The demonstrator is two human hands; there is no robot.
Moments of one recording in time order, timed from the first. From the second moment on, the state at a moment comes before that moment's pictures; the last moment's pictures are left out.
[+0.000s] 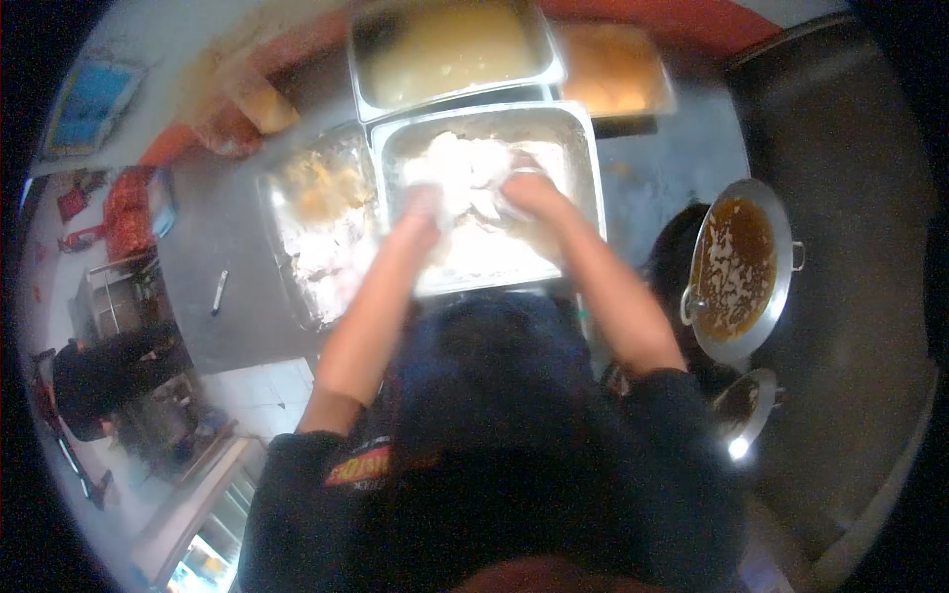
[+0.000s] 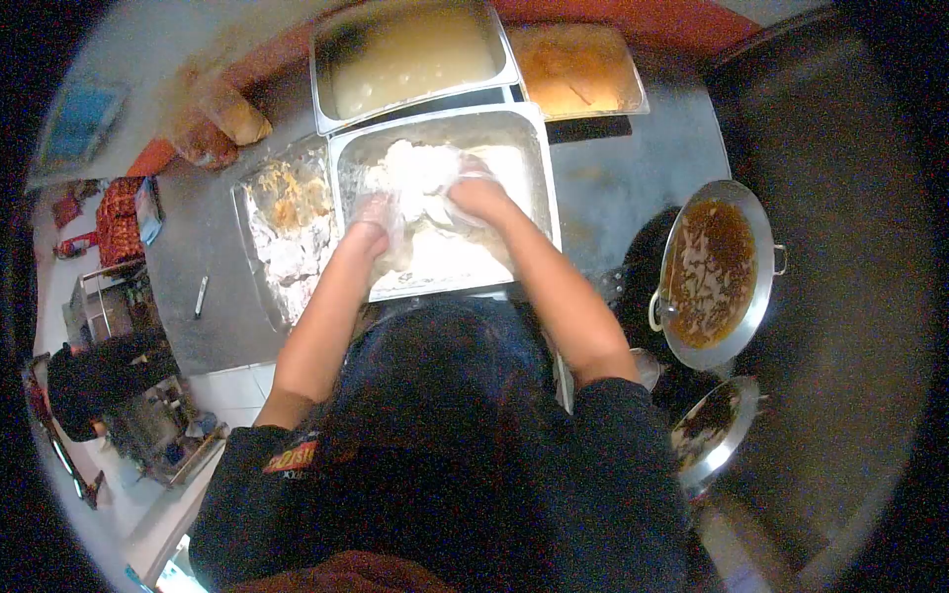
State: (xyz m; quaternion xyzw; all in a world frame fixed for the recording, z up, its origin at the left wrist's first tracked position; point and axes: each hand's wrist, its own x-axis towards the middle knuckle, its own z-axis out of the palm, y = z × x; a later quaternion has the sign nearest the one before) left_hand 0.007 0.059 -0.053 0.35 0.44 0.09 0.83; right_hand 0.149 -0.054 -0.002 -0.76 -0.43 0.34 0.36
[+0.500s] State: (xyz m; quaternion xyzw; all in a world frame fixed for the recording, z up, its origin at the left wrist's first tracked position) left_hand -0.010 0.026 -0.128 0.39 0.40 0.03 0.83; right_hand 0.112 -0.086 -0.045 -0.78 -0.25 0.46 0.34
